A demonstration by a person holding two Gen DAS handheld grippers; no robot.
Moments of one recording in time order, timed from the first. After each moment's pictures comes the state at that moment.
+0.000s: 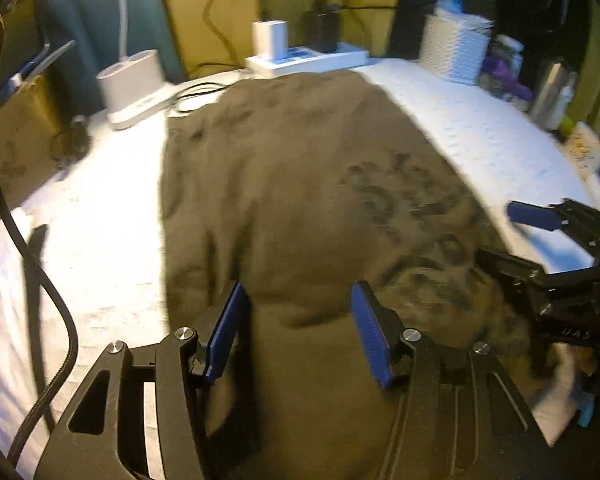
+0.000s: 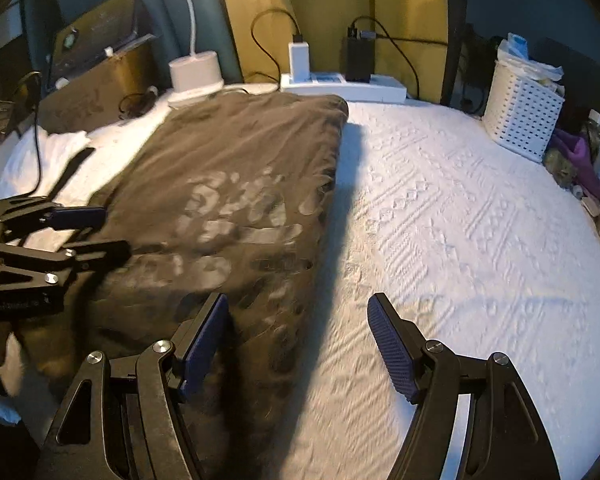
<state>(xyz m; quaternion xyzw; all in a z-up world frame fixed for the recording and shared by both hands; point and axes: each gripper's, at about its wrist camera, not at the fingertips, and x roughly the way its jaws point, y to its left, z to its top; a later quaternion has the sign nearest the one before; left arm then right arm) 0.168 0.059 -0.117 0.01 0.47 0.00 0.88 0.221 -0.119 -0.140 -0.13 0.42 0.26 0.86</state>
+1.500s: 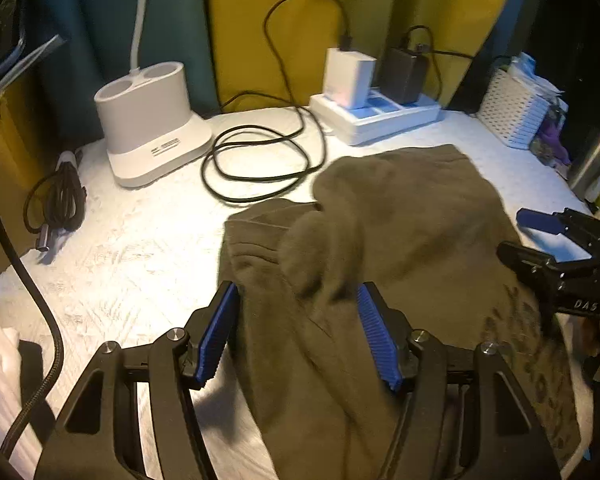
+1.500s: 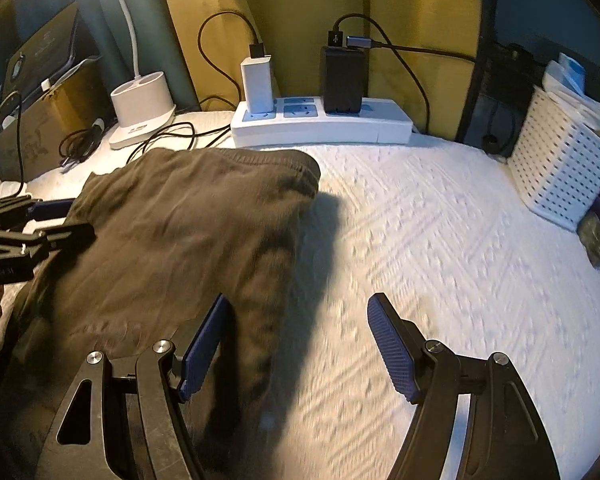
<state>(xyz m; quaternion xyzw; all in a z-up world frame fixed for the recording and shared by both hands) 0.276 0.147 -0.117 -0.03 0.44 -0.01 0.90 0.352 -0.077 -0.135 -0.13 0.41 0.26 0.86</state>
